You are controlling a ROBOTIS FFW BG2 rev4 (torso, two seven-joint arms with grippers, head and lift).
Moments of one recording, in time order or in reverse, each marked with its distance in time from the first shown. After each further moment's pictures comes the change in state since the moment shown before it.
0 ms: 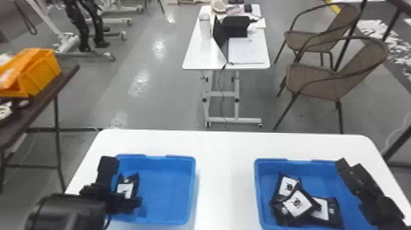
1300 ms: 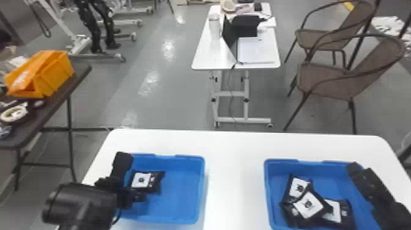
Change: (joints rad) left arm -0.045 0.095 -0.110 0.058 0.097 0.023 0.029; right arm -0.007 0.000 0.000 0.033 -0.035 0.023 0.038
